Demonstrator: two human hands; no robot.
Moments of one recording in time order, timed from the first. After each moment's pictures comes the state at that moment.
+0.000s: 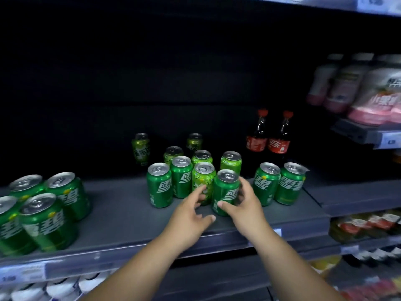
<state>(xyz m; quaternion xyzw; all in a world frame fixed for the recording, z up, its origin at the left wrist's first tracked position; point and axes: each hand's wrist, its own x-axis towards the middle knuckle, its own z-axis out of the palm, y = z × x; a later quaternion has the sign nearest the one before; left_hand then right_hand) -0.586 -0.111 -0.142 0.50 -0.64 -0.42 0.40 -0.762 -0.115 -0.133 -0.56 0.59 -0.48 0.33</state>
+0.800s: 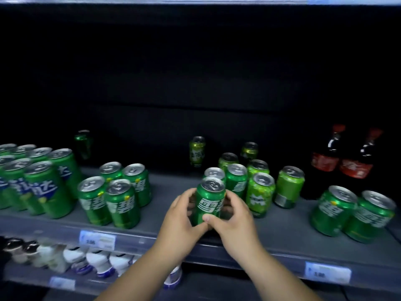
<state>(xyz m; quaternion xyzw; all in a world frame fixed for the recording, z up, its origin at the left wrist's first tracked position) -0.487 -0.069 -0.126 0.57 -0.61 -0.21 0.51 -0.636 -0.108 -0.134 -0.65 0.47 -0.46 0.38</state>
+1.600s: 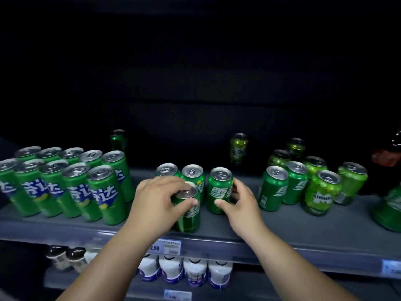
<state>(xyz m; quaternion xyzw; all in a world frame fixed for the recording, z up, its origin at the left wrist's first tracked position) -0.279 -0.045 -0.073 0.62 -0.70 0.06 0.36 -0.483 -0.127 -0.140 -0.66 0.54 -0.40 0.34</state>
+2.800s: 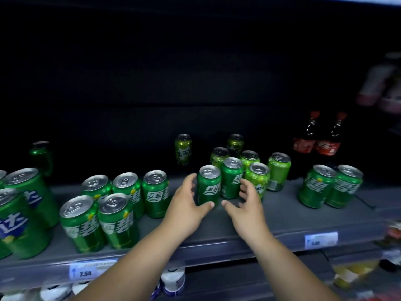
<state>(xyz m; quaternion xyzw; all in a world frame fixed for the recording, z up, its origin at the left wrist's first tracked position) -0.446 -0.116 -0.110 0.57 -0.66 -0.29 0.39 -0.620 -0.122 -0.143 -0.54 0.60 -0.50 0.32</state>
